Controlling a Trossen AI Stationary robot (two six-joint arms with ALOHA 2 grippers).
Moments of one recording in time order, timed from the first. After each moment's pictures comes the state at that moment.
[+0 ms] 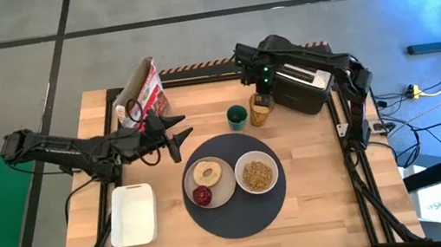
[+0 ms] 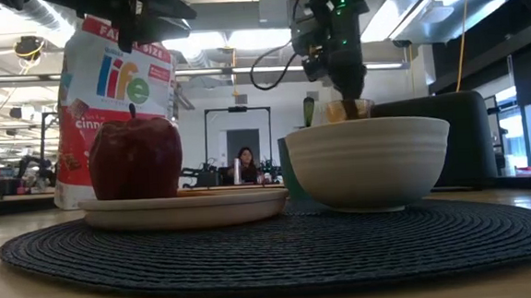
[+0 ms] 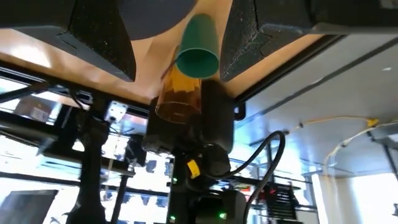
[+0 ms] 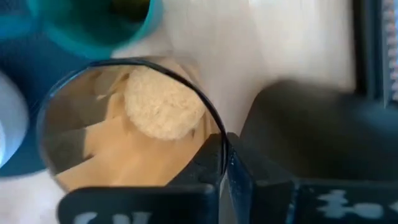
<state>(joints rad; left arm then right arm) -0.09 0.93 0.59 0.21 -0.59 -0.17 -0.54 1.92 1.80 -1.40 -0.04 -0.24</state>
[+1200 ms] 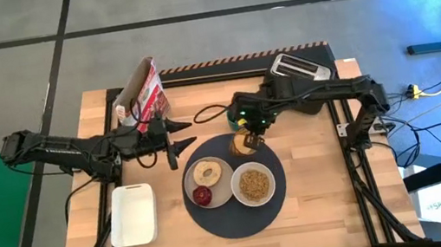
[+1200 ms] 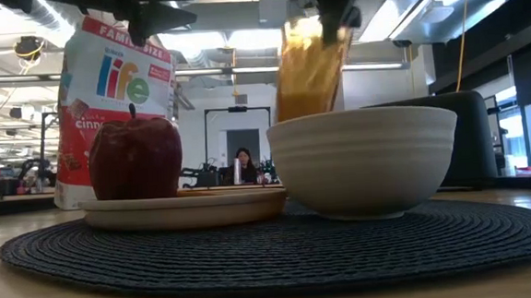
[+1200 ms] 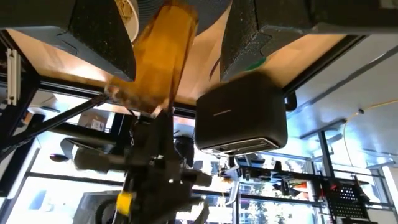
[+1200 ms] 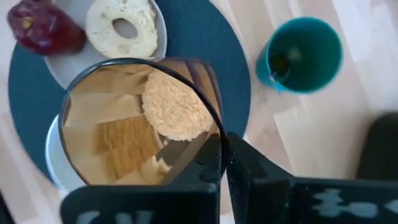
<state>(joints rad) -0.07 0.93 0.59 0.24 -0.35 -0.13 -0.05 1.76 1.83 -1.30 0.01 0.31</state>
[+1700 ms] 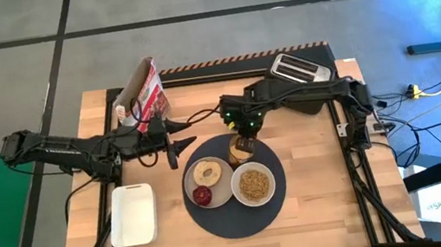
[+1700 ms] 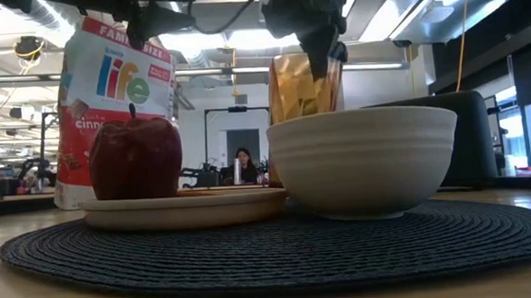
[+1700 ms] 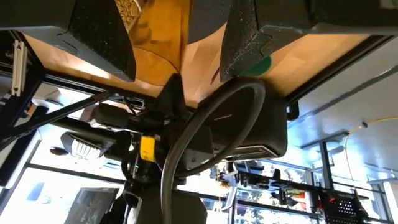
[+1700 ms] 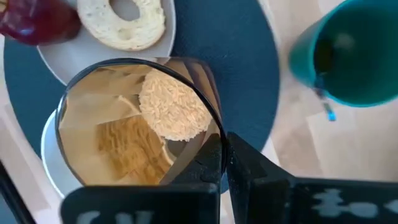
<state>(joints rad) -0.07 0.93 0.59 0.23 -0.36 -0.20 -0.11 1.90 1.82 -1.26 -0.12 0.26</state>
